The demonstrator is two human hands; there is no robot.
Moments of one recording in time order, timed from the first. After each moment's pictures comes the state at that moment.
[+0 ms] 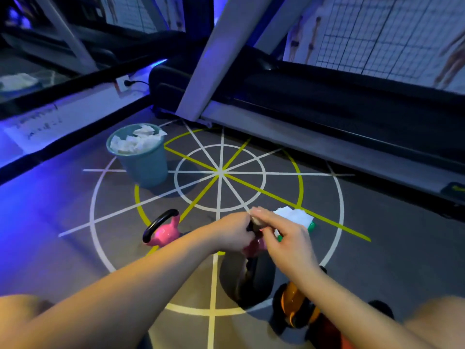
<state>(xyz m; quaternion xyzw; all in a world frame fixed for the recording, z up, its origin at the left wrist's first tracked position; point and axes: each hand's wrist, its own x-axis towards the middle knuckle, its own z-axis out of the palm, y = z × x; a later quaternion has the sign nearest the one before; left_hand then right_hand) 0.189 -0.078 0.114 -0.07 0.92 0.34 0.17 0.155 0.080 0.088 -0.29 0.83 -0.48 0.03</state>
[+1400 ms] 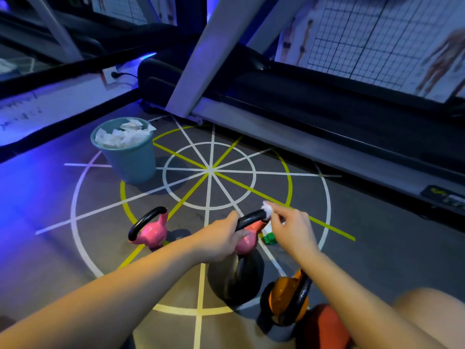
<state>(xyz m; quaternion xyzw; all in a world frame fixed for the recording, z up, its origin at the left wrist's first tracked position) 0.207 -0.082 0.096 -0.07 0.91 0.38 0.15 0.106 0.091 0.071 -0.22 0.91 -0.34 0.03</state>
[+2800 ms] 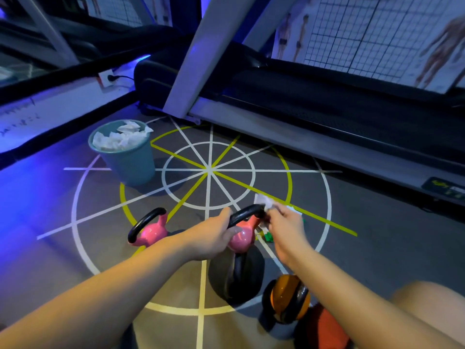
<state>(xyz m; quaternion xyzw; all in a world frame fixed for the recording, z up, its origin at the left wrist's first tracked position) 0.212 -0.089 0.107 -0.07 0.91 0.37 0.16 0.118 0.070 0.065 0.04 0.68 -0.71 0.19</state>
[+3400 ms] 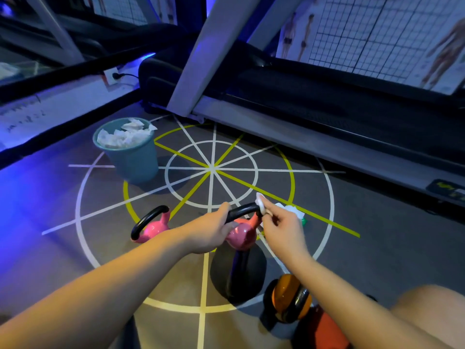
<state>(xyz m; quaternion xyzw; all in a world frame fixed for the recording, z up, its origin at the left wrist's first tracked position) 0.209 -0.101 0.104 -0.08 0.91 0.37 0.17 0.132 0.077 0.072 -0.15 0.81 -0.55 0.12</state>
